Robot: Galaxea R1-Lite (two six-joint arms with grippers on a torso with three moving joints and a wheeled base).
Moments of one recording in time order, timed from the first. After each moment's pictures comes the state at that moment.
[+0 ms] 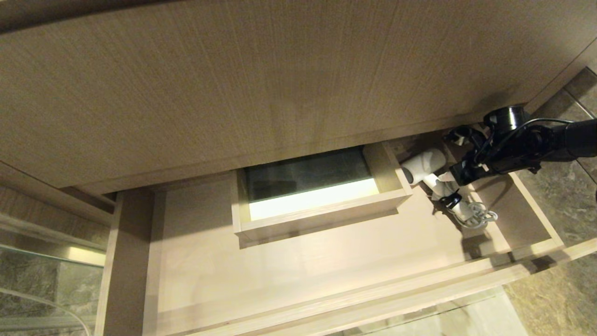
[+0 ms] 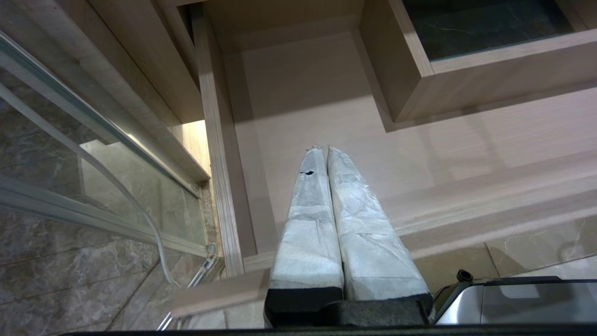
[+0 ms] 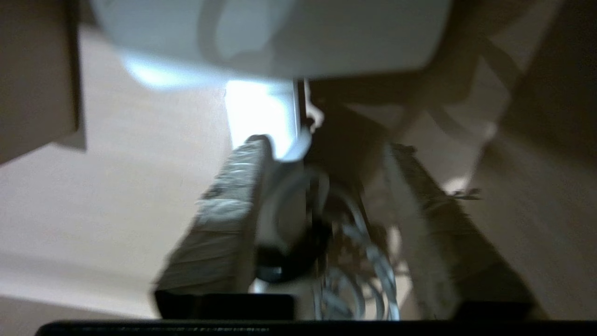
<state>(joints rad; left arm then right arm) 0.00 0.00 0.00 0.00 0.00 -0.01 -0.12 2.22 -1.71 0.22 0.20 -0.51</state>
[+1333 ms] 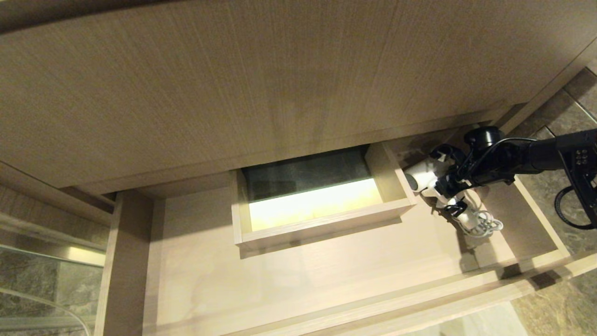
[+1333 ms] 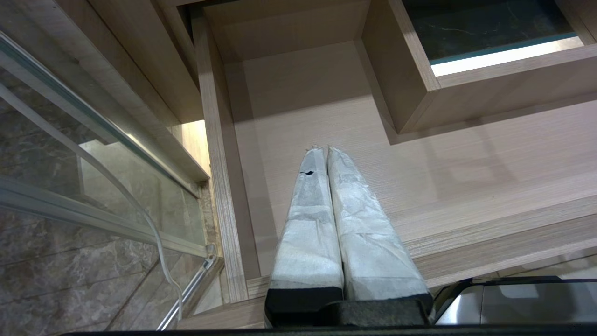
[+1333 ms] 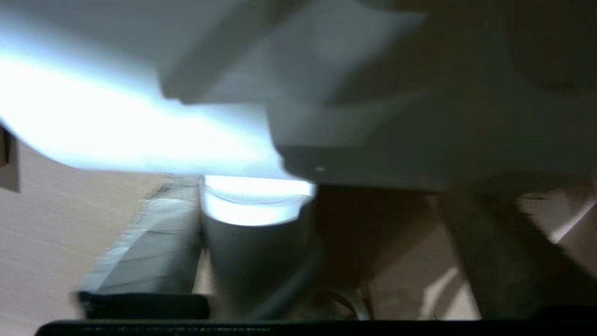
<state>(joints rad) 0.00 0.00 0.00 0.00 0.00 -0.01 -0.12 2.42 -1.85 0.24 0.28 -0.64</state>
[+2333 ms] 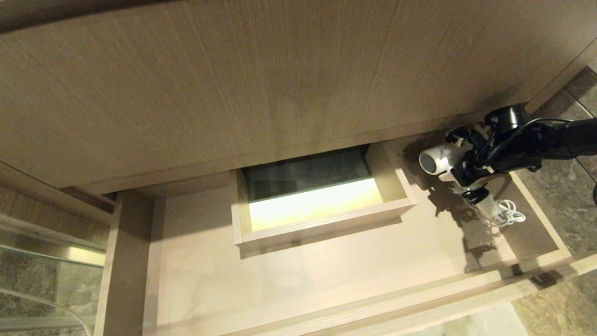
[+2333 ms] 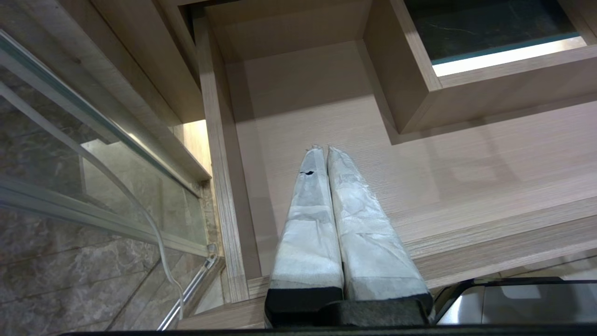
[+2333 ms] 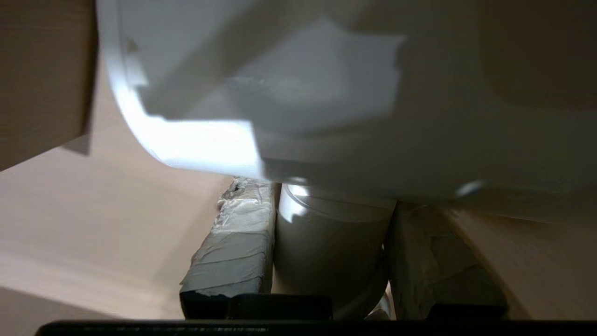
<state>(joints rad) 0.00 0.00 0.00 0.00 0.00 -0.01 -0.13 2.21 -1.73 0.26 0.27 -0.65</state>
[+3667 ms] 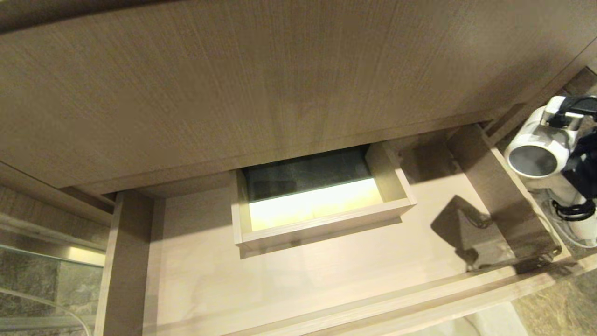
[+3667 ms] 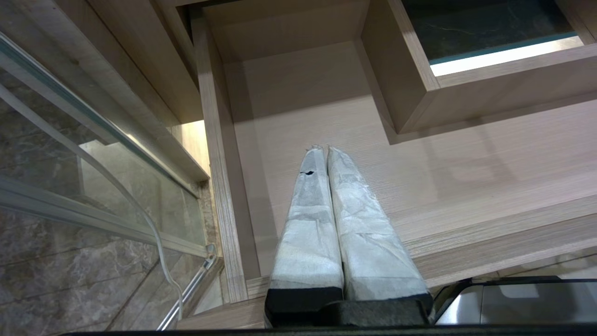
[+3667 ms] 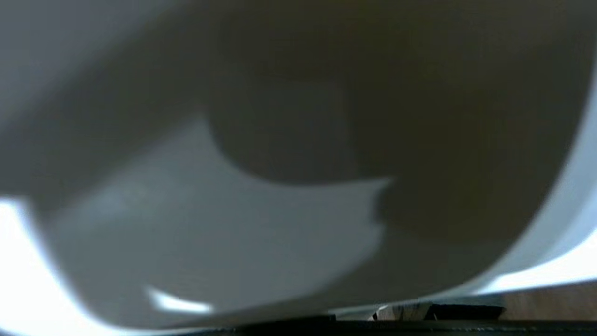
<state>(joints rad) 0.00 0.00 0.00 0.00 0.00 -0.01 -0.22 1.54 -1.42 0.65 0.26 -0.88</state>
